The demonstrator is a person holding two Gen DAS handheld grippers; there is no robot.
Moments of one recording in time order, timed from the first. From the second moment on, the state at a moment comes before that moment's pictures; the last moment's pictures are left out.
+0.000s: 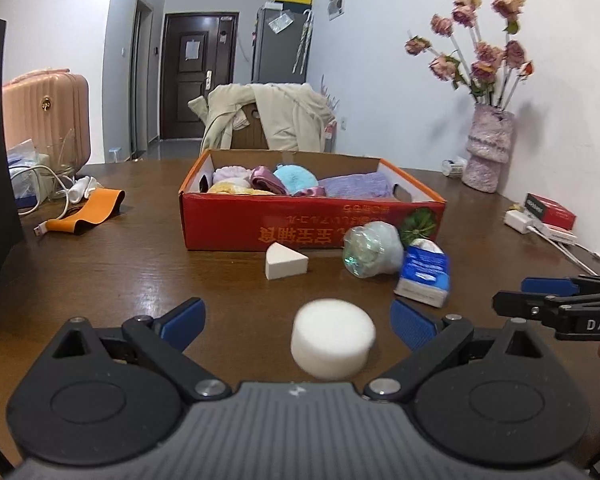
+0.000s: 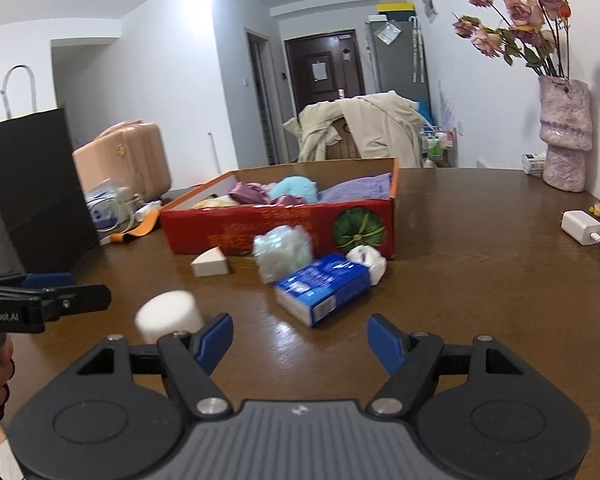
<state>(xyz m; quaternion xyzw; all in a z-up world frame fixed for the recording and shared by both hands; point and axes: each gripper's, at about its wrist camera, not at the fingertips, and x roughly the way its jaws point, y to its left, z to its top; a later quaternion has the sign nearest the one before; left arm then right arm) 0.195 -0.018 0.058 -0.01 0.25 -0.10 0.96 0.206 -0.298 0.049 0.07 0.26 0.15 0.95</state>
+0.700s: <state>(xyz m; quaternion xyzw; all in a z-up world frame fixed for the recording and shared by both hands) 0.355 -0.031 0.023 0.00 0.33 -0.10 0.94 0.362 -0.310 0.027 0.11 0.33 0.11 0.93</state>
